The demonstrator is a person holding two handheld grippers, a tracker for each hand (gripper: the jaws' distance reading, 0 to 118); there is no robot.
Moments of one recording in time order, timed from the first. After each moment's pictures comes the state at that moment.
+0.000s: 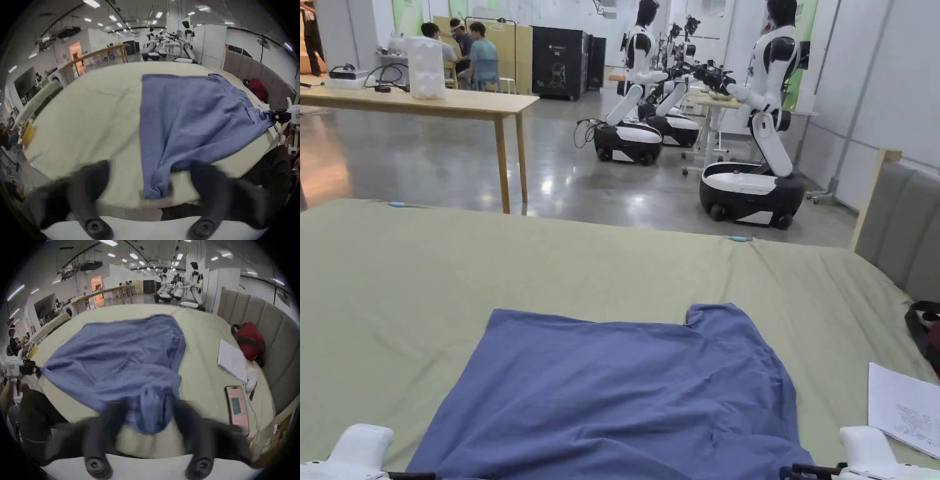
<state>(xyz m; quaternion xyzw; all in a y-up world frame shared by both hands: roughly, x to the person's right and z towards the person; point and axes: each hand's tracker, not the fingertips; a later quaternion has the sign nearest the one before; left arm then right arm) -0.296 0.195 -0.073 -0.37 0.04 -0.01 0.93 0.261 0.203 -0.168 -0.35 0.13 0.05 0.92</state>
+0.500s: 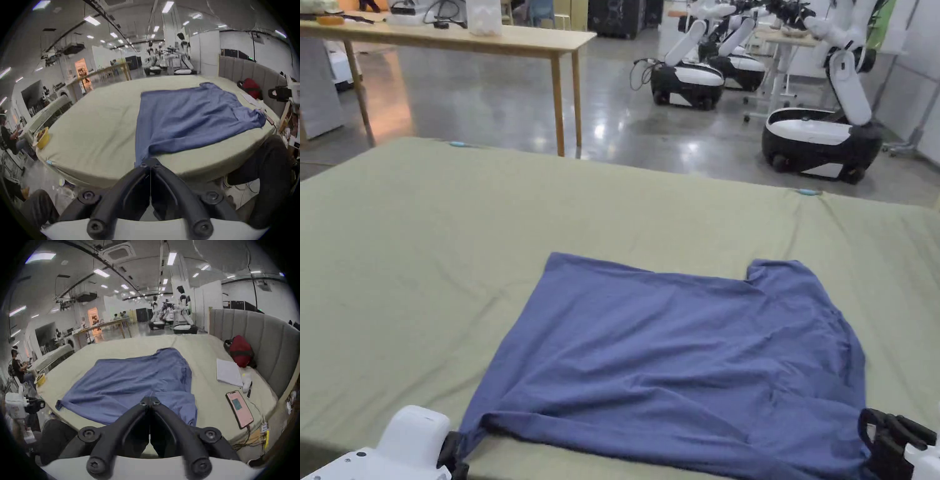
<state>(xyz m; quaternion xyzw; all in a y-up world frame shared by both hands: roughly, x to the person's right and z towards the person) -0.276 0.198 -0.006 -0.34 0.06 -0.04 0.94 0.199 0.252 -0.108 -0.26 0.11 -0.02 0.96</state>
